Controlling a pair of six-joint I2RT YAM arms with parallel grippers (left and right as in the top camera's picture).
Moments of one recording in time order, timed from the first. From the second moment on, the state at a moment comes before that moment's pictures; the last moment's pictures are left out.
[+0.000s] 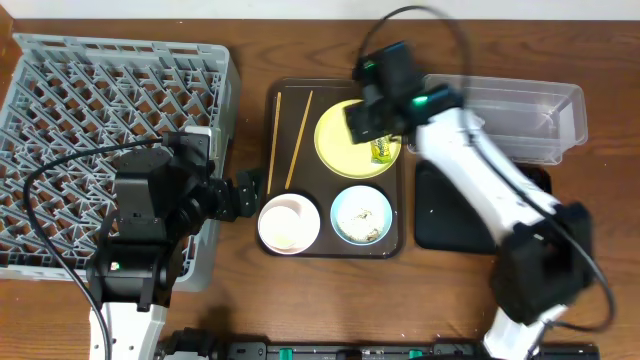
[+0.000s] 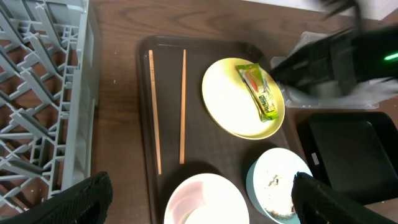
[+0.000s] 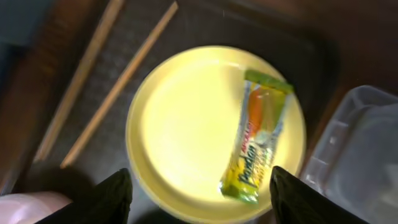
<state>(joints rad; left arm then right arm) -0.05 0.91 0.91 -0.67 0.37 -0.12 0.48 1.92 1.58 -0.71 -0.02 0.14</state>
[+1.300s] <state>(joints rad) -0.05 0.91 0.91 -0.67 0.37 -0.12 0.01 1.94 1.63 -0.84 0.05 0.05</state>
